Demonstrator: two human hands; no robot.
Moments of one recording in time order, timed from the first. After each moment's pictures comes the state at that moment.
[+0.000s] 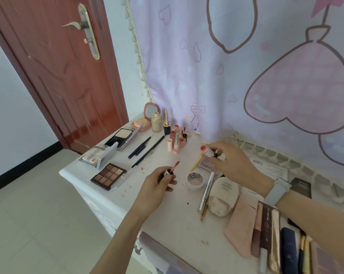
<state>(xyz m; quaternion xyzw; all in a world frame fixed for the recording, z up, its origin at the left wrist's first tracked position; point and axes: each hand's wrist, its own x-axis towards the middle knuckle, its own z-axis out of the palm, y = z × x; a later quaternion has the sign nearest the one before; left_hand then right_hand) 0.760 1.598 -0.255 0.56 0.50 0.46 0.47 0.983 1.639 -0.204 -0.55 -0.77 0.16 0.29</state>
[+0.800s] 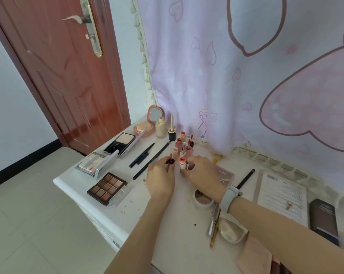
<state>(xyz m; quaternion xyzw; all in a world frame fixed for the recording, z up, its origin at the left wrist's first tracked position) 0.781 1.682 -0.274 0.54 0.71 0.43 0.17 0.902 1.697 -0.255 -0.61 -0.73 0.17 0.25</state>
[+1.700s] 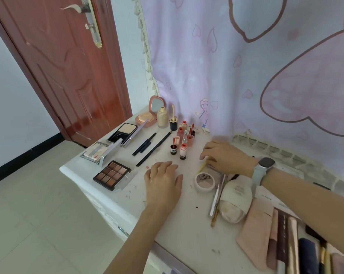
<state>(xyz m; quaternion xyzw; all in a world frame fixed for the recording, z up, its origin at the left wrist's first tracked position) 0.770 1.625 -0.282 0.69 0.67 0.25 0.08 0.969 1.710 -0.231 -0.43 -0.90 0.00 -0.01</state>
